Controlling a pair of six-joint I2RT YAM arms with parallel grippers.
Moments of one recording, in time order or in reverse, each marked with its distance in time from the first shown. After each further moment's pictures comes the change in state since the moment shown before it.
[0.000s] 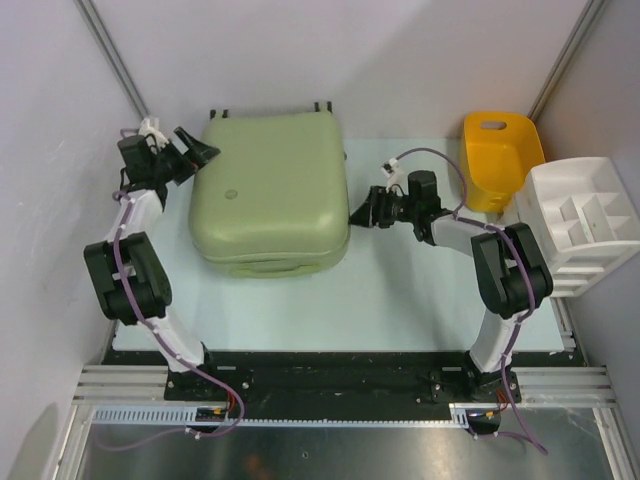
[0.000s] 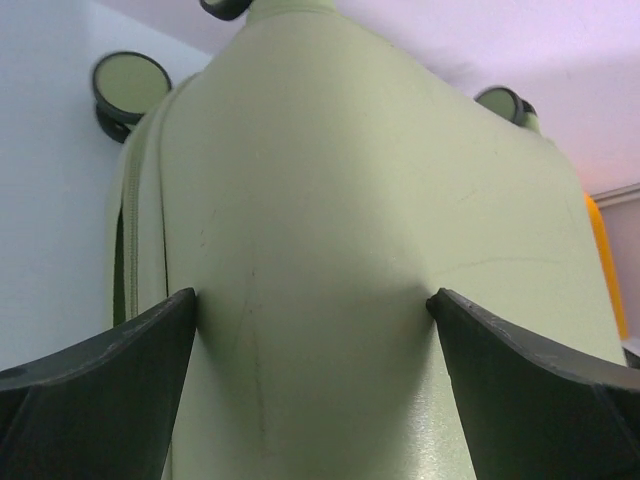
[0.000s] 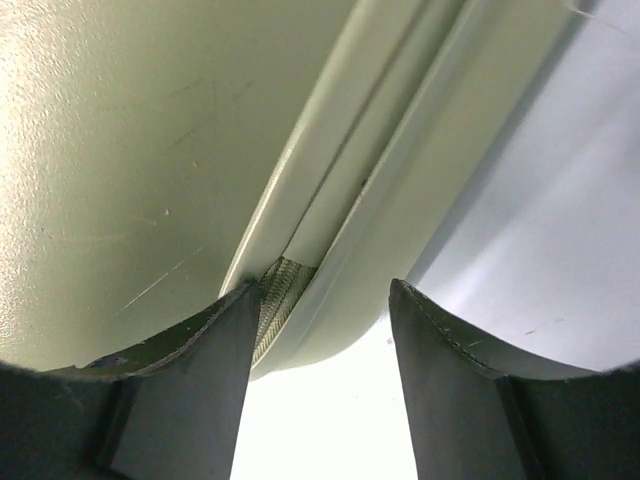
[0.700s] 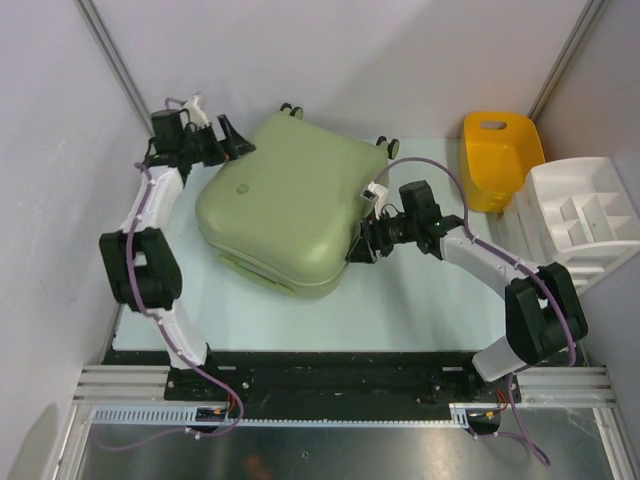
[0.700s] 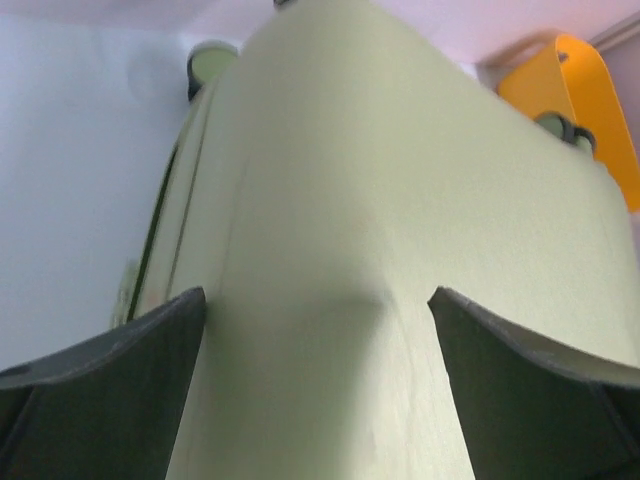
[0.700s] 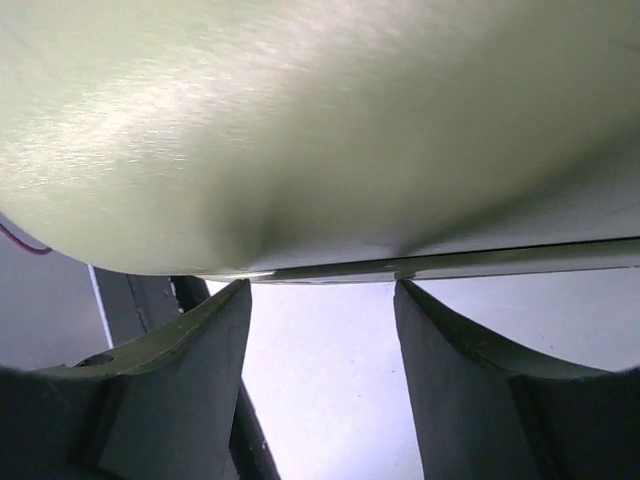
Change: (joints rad) left arm -0.196 0.122 0.316 -0.273 0.022 0.262; right arm 0.144 -0.321 -0.048 -0.574 -0.040 -0.469
